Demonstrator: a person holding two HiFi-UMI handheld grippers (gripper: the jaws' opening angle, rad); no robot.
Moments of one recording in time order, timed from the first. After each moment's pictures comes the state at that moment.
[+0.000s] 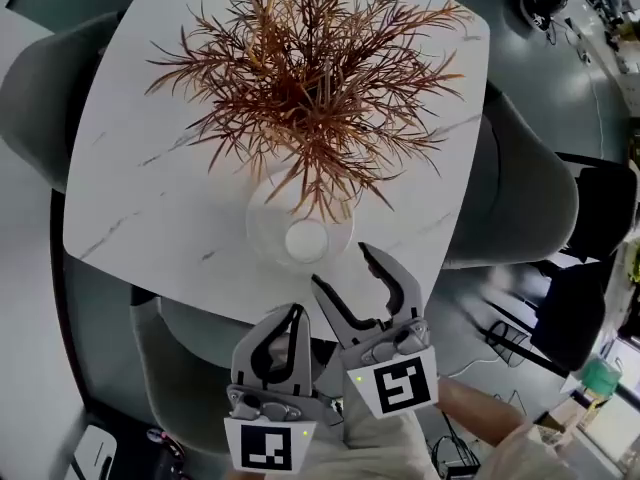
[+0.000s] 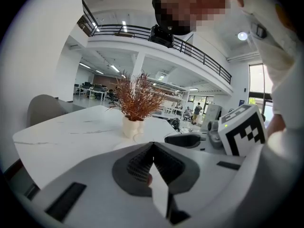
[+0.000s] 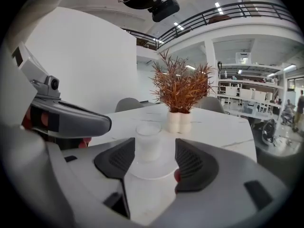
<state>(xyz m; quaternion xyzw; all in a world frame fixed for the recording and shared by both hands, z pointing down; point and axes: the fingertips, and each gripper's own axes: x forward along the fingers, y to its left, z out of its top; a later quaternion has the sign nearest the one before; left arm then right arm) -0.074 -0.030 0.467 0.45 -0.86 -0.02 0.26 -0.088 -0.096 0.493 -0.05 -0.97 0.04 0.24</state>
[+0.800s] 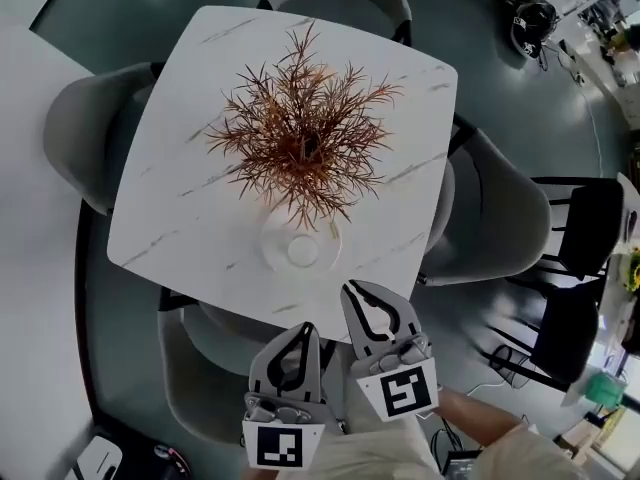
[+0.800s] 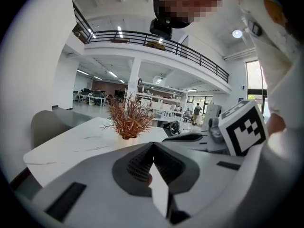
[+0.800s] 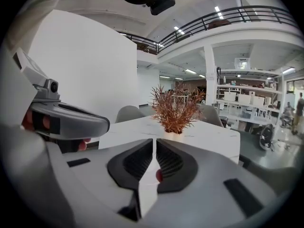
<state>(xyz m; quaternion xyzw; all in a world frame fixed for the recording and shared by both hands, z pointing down) -0.053 -0.044 0.396 0.45 -0.86 -0.01 0.23 -0.069 -0.115 0.414 -0.05 -0.98 0.02 0.19</state>
